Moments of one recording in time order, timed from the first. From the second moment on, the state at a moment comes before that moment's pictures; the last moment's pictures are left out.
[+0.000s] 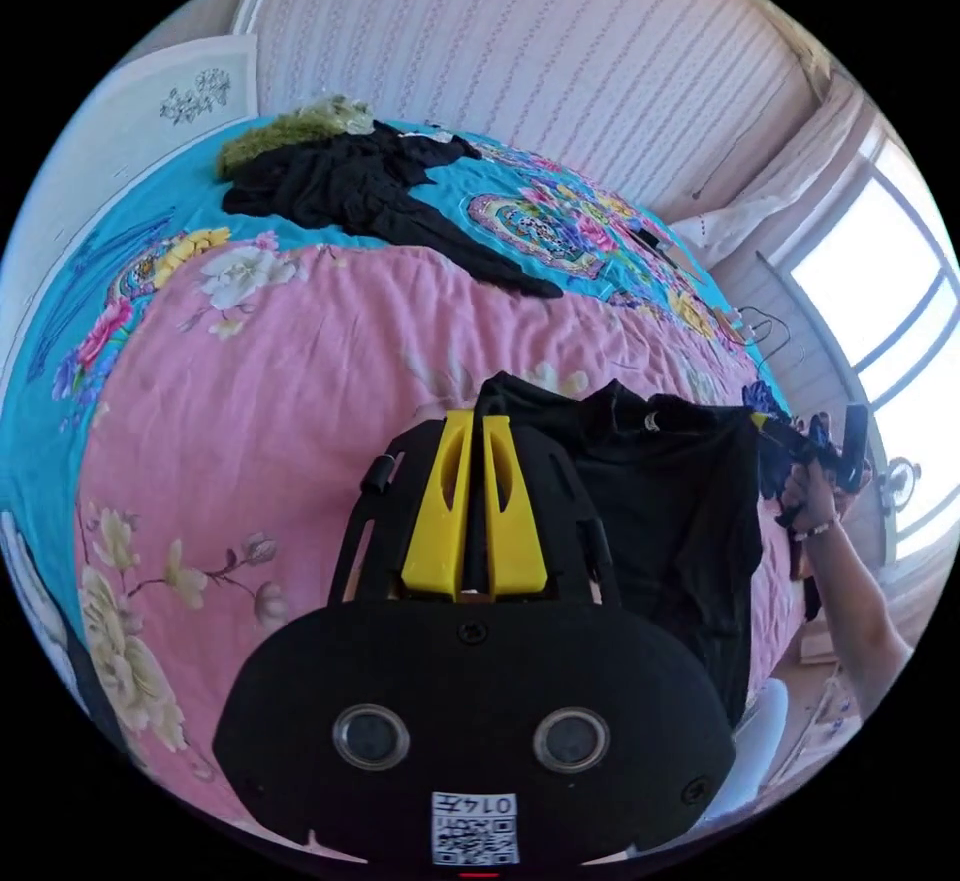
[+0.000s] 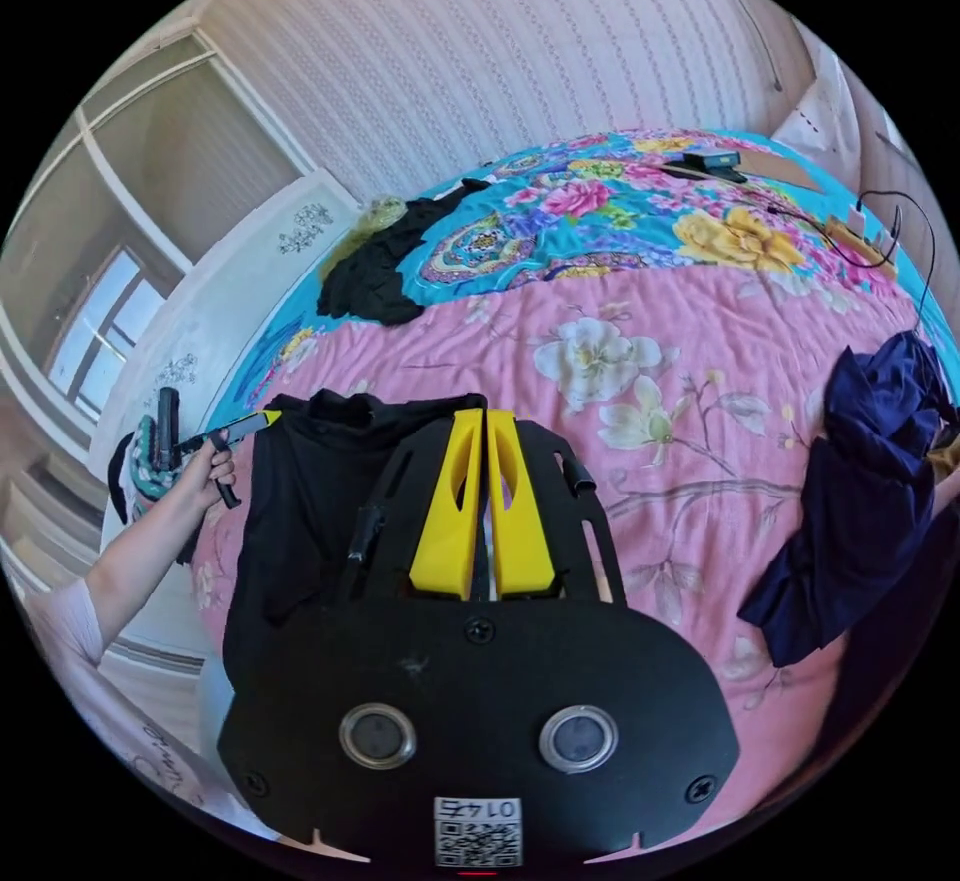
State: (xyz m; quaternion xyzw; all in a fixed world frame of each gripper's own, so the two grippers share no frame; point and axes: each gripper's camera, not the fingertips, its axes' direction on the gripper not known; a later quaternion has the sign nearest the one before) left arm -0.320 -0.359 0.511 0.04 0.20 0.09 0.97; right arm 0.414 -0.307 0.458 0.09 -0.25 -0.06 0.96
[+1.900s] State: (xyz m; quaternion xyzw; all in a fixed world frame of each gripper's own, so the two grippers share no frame) left arm -0.298 0.090 0.316 -0.12 0.13 0.32 0.93; right arm 0.261 0.037 0.330 -0.17 -0.21 -0.10 0.96
